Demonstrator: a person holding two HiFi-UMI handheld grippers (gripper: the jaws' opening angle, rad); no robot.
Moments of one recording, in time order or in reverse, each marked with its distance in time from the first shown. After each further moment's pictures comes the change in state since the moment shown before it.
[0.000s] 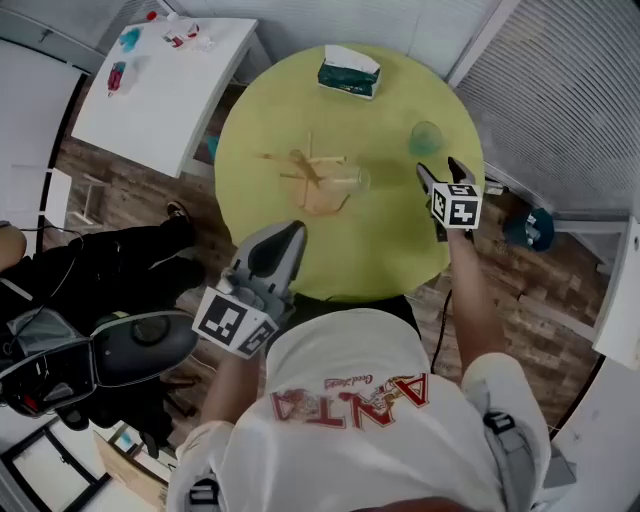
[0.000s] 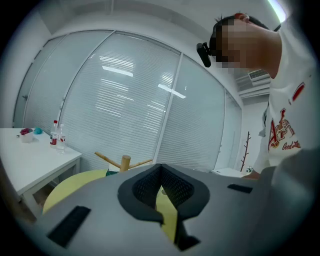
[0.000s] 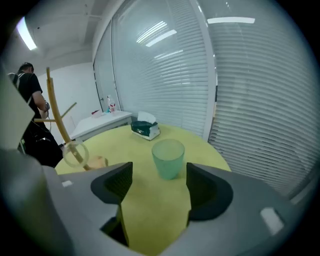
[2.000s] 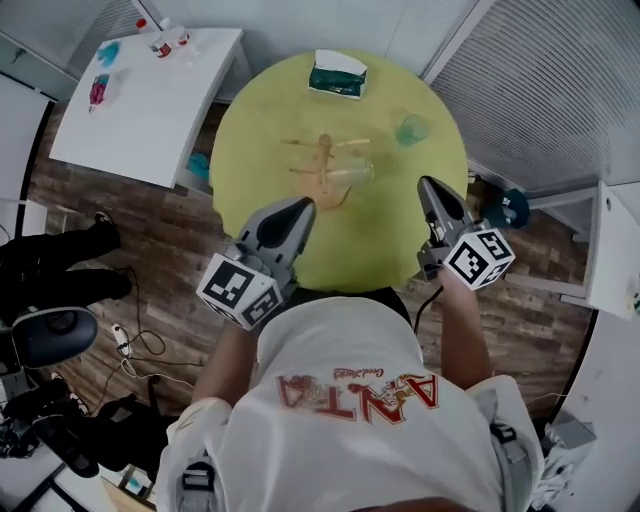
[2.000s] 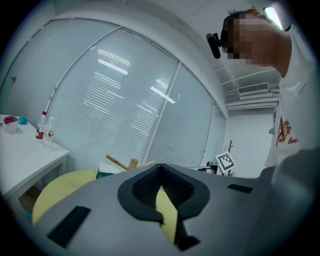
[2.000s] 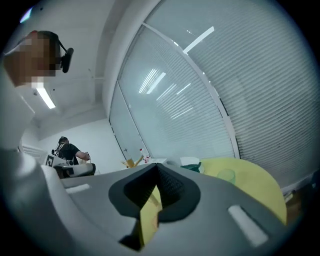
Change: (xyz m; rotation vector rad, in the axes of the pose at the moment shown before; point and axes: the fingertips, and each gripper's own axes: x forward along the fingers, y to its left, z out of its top) left arm -0.033 0.037 0.004 -0.043 -0.025 -0.199; right arm -0.188 0.167 0.097 0.279 -0.452 0.278
